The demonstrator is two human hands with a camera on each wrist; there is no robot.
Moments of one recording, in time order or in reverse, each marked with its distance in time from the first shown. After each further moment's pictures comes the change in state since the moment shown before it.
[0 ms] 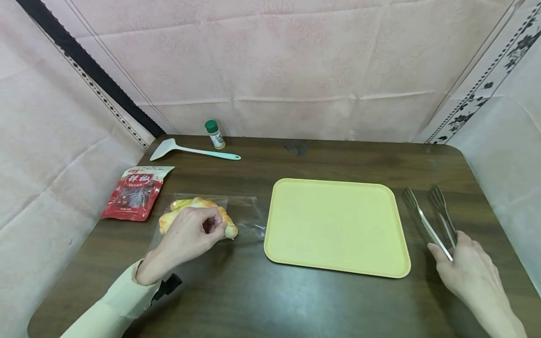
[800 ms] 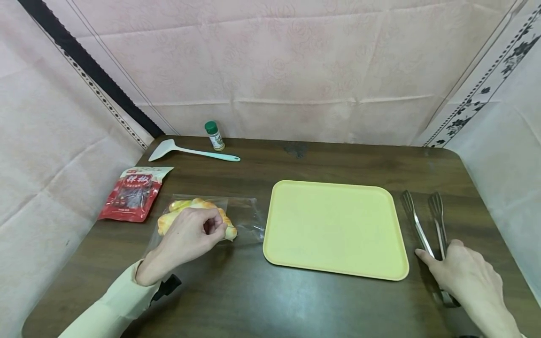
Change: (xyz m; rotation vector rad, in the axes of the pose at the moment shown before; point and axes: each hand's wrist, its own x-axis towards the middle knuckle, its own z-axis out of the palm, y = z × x) left_hand 0.003 0.002 0.001 0.000 -0.033 -0.032; right_hand 0.004 -0.006 -0.007 -0.063 -0.195 0.200
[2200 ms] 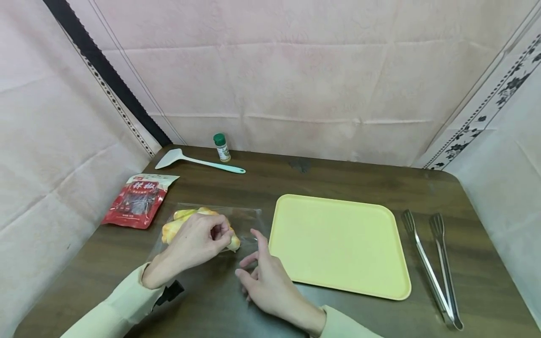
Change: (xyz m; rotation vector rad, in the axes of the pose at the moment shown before) left_hand 0.003 -0.004 0.001 -0.042 0.001 0.008; right_hand -0.110 -0.295 0.087 0.867 -0.365 -0.798
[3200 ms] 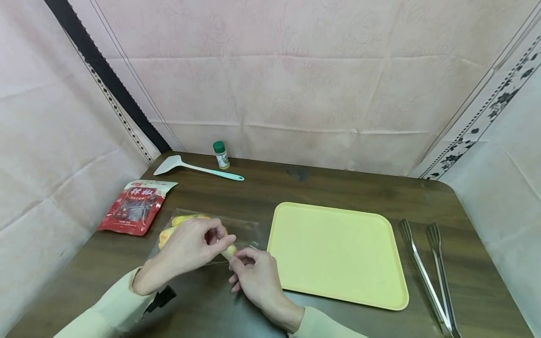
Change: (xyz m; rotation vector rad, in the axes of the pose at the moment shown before) left_hand -0.003 0.002 -0.011 0.024 0.077 0.069; right_hand 0.032 0.008 0.028 0.303 0.245 0.117
